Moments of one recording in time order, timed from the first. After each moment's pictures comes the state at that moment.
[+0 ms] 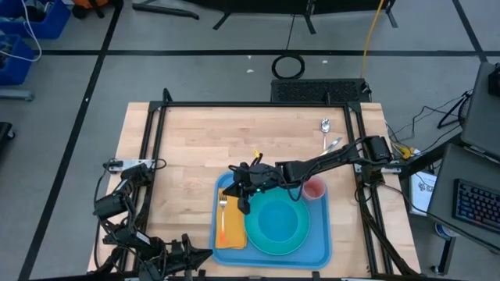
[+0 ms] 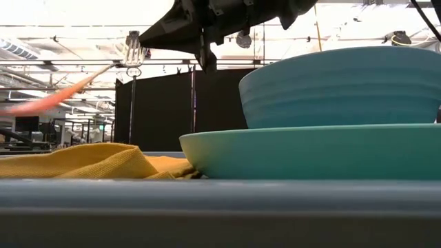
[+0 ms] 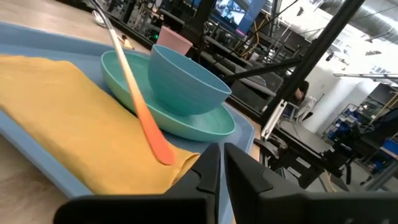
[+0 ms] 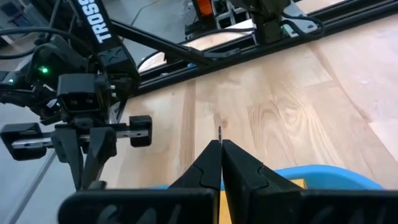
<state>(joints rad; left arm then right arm) -1.17 2.21 0.89 1.23 -1.44 -0.69 0.15 1.91 1.29 0.25 -0.02 0.41</state>
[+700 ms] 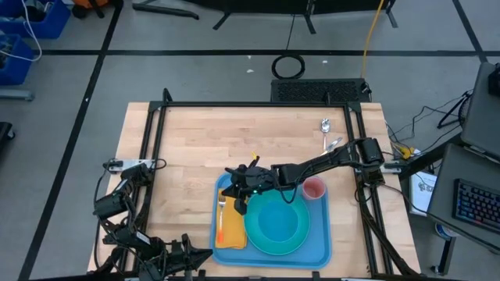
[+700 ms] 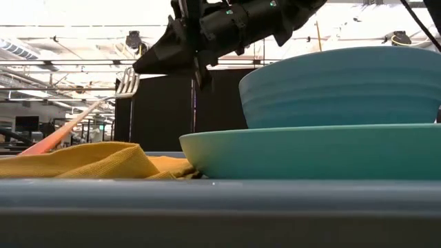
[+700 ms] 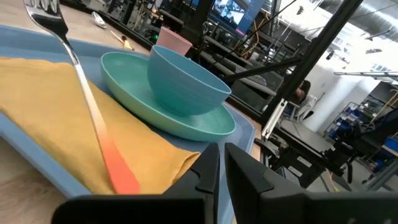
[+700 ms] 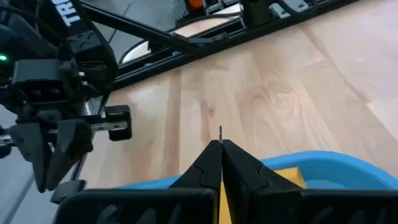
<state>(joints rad) -1.17 2.20 0.89 1.23 -1.44 -0.68 0.15 1.98 1.29 0.29 0.00 0.44</state>
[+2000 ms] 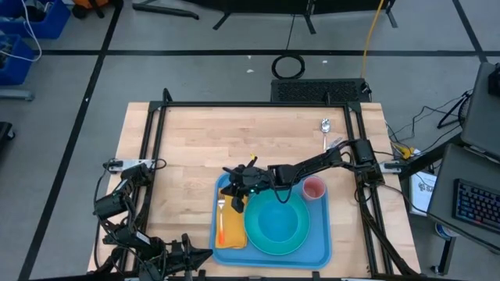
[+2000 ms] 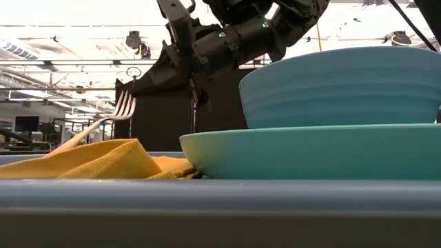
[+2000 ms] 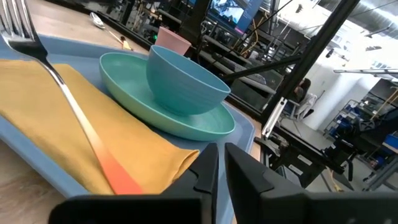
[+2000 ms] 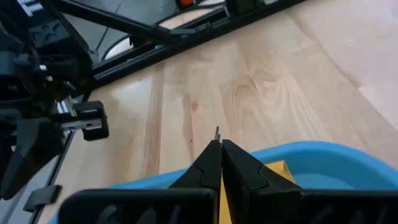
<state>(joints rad) -1.17 2.20 0.89 1.23 -1.44 -0.66 0.13 2.06 1.29 0.34 0.00 0.46</state>
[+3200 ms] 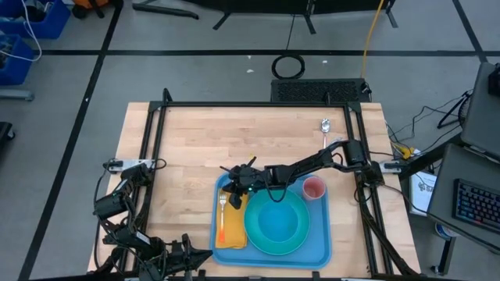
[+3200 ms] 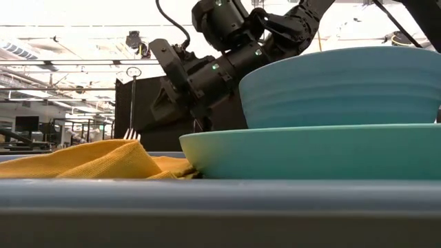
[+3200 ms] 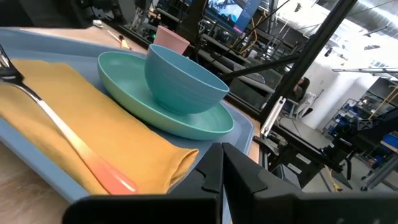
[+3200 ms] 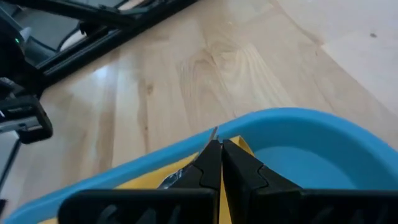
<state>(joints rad) -1.17 2.20 0.89 1.23 -1.43 -0.66 0.10 2.14 1.29 0.35 0.05 0.53</state>
